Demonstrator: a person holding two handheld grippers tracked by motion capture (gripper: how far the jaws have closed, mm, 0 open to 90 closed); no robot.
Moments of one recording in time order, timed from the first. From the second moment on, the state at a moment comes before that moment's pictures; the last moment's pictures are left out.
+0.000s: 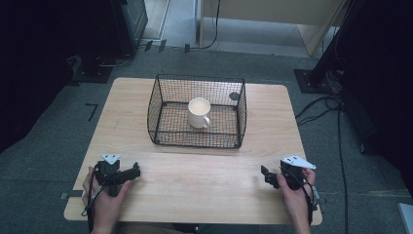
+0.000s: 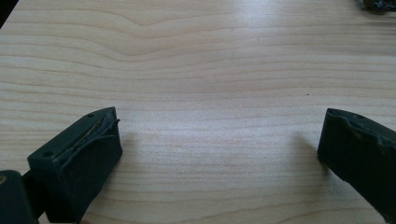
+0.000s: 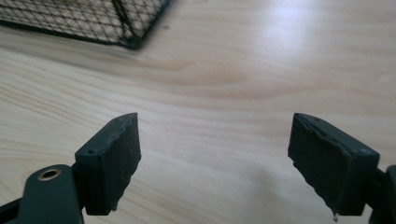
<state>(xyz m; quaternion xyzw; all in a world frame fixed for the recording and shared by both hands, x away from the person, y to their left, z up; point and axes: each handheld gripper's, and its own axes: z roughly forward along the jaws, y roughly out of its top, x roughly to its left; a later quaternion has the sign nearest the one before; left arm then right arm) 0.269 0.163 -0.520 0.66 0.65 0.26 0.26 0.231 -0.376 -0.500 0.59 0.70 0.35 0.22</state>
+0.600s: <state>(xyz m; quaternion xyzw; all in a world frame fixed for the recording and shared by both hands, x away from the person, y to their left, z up) 0.269 0.163 -0.520 0.66 0.65 0.26 0.26 0.217 -0.397 -0.527 0.62 0.68 0.30 0.26</state>
